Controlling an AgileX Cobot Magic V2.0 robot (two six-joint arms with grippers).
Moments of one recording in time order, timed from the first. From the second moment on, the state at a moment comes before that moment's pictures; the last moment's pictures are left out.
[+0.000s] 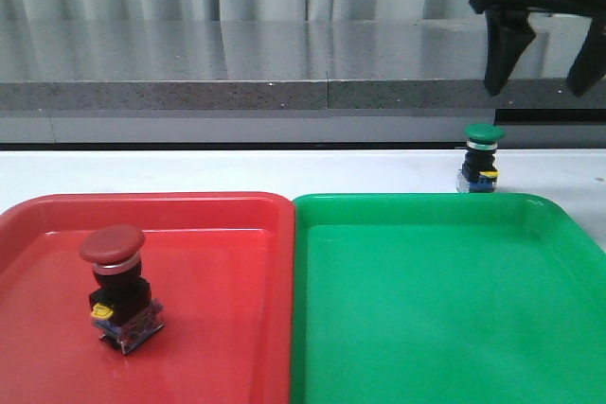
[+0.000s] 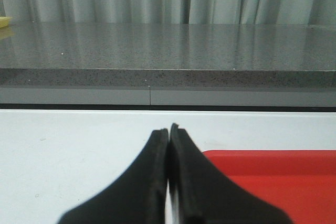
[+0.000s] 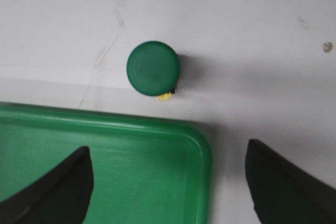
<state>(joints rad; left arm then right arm) -0.02 0.00 0.00 -0.02 0.10 -0.07 0.15 1.77 -1.45 0.05 0.89 0.12</state>
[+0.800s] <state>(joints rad) -0.02 0.00 0.00 -0.02 0.10 -0.07 0.15 2.13 -1.79 0.08 1.03 0.11</state>
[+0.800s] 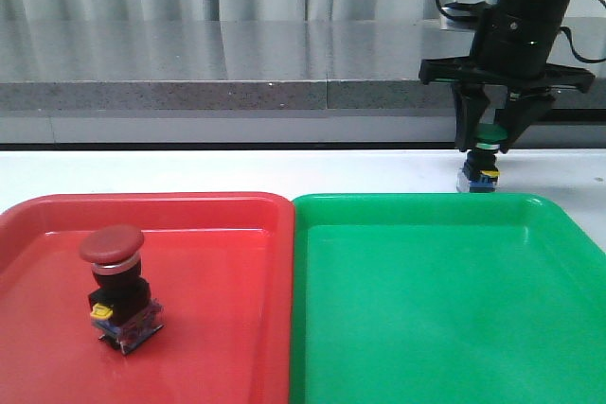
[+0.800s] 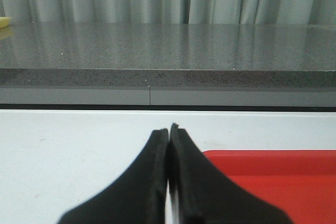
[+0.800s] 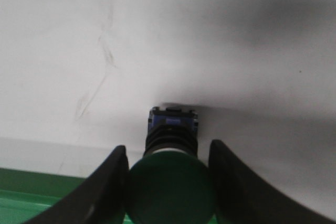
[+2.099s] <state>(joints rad) -0.02 0.00 0.00 -0.02 0.10 -0.07 0.48 1.64 -1.33 0.08 0.94 0.31</state>
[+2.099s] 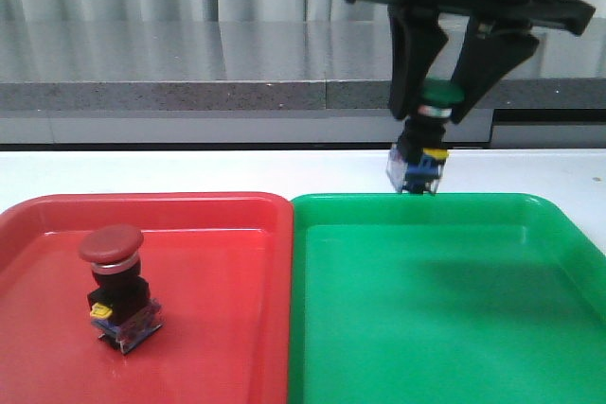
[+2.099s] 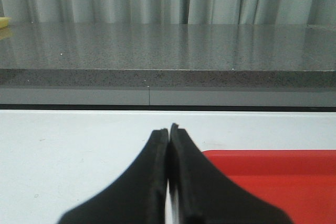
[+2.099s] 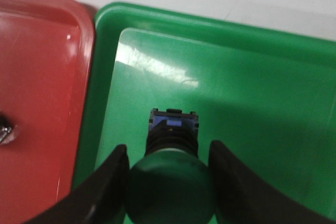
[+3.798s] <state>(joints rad) -0.02 0.00 0.00 -0.02 0.10 -0.07 0.16 1.13 -0.84 0.07 0.67 0.23</state>
